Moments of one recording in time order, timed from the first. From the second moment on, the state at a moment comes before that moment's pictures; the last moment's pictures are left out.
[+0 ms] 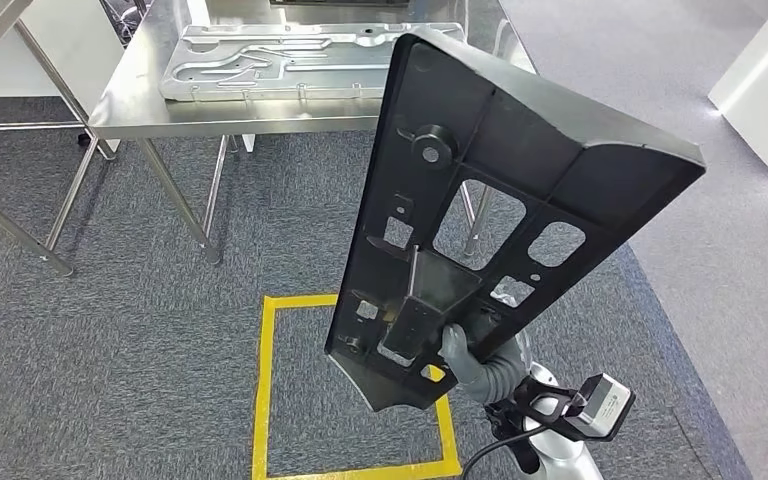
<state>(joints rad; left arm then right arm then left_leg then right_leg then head) -0.07 -0.01 1.40 -0.24 -0.90 0.07 -0.27 -0.09 0.02 0.29 -1.75 -0.04 0.31 -0.70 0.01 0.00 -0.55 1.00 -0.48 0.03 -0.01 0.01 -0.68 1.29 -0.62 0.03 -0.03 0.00</state>
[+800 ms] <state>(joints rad) -0.08 0.00 1.40 -0.24 -0.90 0.07 -0.26 -0.09 0.02 0.28 -1.76 -0.05 0.31 -0.70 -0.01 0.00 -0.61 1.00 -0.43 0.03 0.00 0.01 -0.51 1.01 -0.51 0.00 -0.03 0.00</state>
